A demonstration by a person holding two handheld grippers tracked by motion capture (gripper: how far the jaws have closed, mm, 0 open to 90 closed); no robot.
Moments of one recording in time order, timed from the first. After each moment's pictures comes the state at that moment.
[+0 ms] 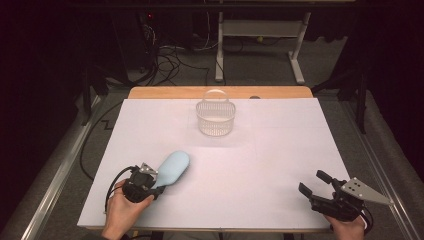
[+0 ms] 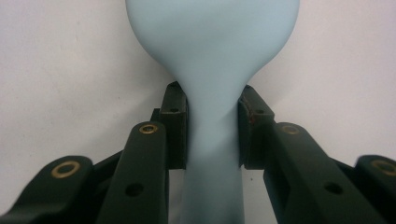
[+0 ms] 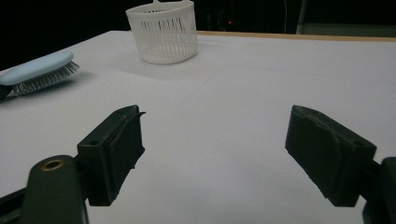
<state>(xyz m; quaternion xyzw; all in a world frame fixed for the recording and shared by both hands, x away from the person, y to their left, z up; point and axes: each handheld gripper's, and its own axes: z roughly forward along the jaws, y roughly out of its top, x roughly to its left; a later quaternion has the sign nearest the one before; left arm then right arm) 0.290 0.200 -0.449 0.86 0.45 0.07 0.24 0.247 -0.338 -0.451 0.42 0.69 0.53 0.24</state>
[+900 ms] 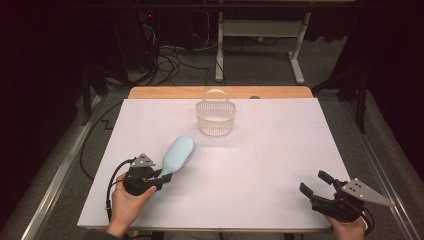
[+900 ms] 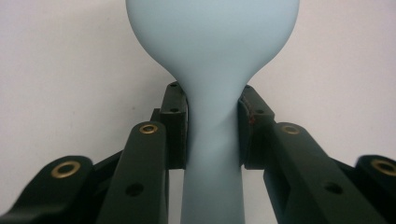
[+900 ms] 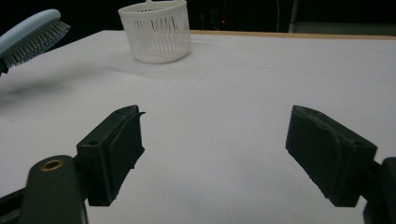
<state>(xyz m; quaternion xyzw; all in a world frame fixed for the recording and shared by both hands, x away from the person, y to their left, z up) 0.299 0.199 -0.434 0.82 0.42 0.08 0.37 0.245 -0.339 -0.451 0.43 0.69 0.53 0.25</state>
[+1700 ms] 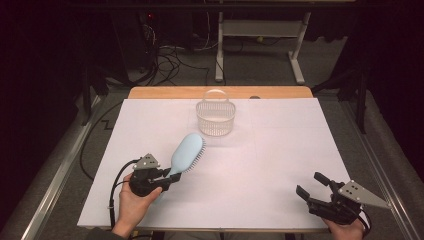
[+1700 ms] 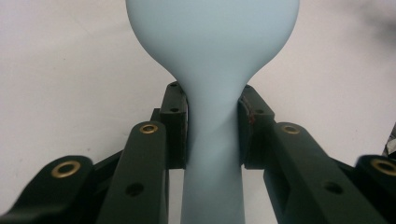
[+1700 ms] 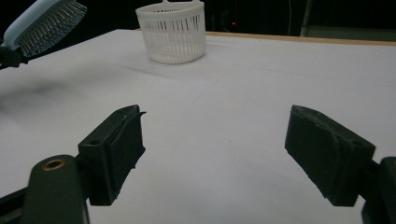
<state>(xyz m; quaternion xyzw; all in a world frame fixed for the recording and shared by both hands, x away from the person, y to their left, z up) 0.295 0.184 -0.432 0.82 0.38 0.07 0.43 0.239 -0.328 -0.449 0.41 0.70 0.53 0.25</state>
